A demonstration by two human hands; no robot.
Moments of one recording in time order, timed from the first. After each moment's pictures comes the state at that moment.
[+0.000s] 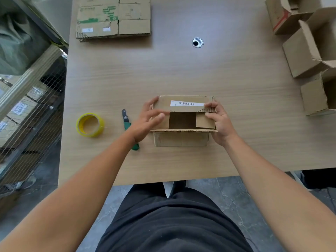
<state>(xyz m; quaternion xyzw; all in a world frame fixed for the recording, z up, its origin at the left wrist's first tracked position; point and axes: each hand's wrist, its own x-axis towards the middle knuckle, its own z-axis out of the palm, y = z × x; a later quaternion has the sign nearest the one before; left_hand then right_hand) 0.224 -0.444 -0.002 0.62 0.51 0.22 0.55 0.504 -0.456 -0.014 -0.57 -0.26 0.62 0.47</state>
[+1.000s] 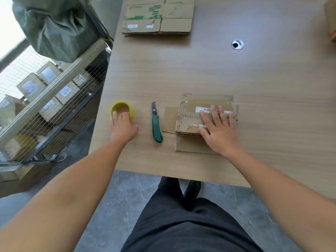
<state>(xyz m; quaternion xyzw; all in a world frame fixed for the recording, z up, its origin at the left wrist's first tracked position) 0.085 -0.488 -0.053 0.50 0.84 -0.03 0.19 0.451 -0.474 -0.053 -0.59 -0.78 0.18 -0.08</state>
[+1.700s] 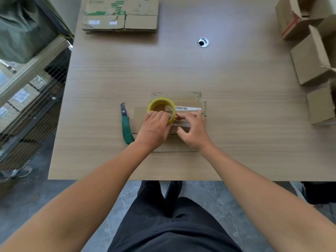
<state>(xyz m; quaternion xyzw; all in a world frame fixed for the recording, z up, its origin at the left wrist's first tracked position) 0.276 -0.480 -0.037 0.81 0.55 0.16 0.10 0.457 -0.481 -0.032 -0.58 -0.69 0.33 0.29</state>
